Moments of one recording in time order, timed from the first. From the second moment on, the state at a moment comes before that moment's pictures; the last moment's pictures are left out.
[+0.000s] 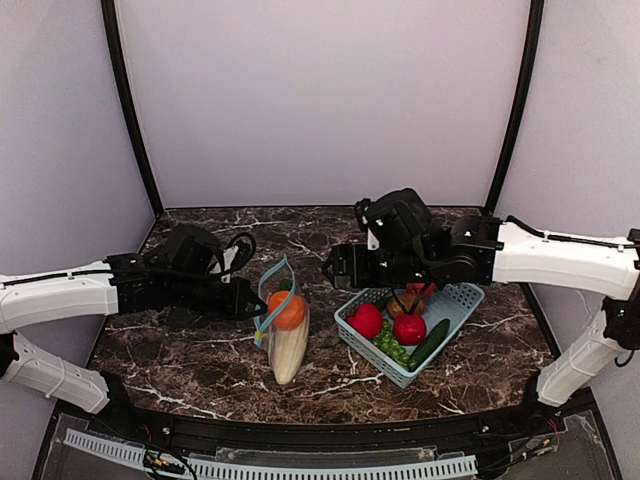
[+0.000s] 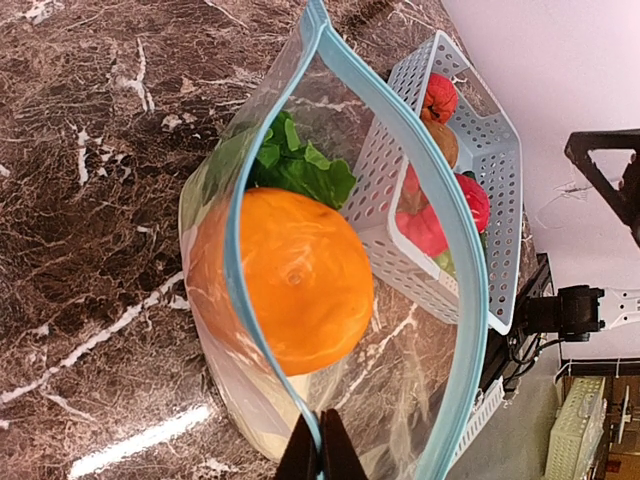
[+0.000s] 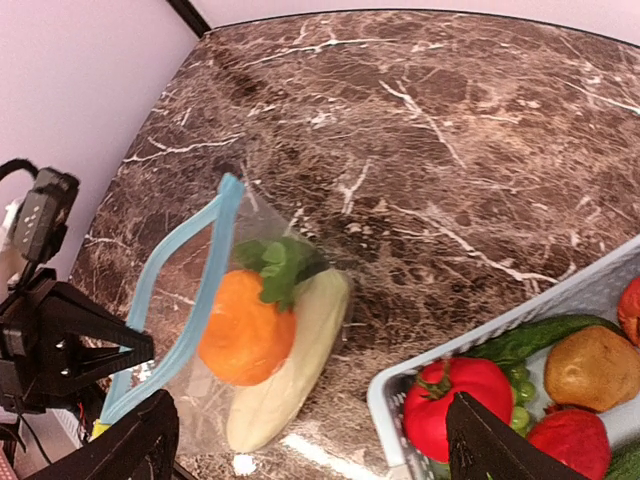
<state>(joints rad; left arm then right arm) -0.83 1.19 0.83 -0.38 0.18 -0.74 1.10 1.51 1.30 -0.49 0.26 0.71</state>
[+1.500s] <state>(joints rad) -0.83 1.18 0.83 -0.39 0.16 -0.70 0.87 1.41 1.07 -1.01 0.34 0.87</state>
